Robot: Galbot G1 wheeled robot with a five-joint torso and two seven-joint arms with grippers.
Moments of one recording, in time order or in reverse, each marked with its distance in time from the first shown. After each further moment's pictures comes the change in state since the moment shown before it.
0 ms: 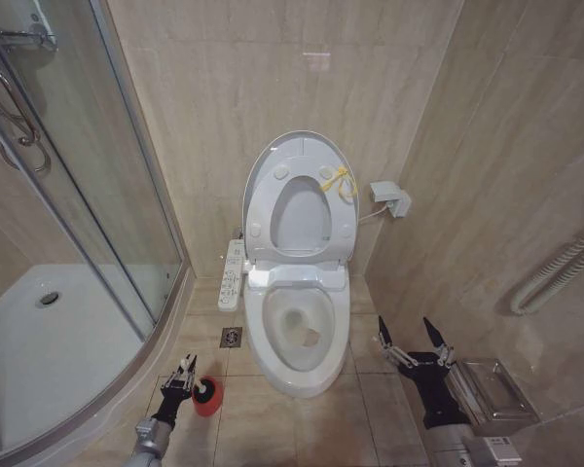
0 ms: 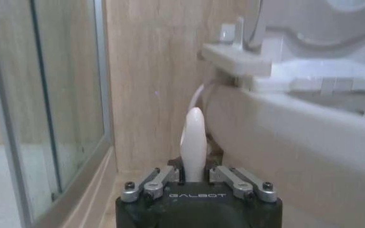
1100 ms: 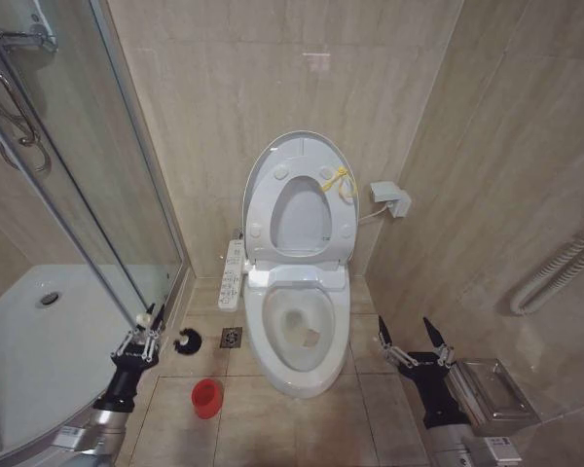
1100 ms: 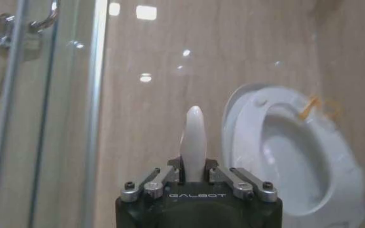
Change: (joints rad) left arm 0.395 0.079 -0.231 -0.917 -0.140 0.117 -0.005; right arm 0.000 0.000 0.000 0.000 0.000 0.000 0.000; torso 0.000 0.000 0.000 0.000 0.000
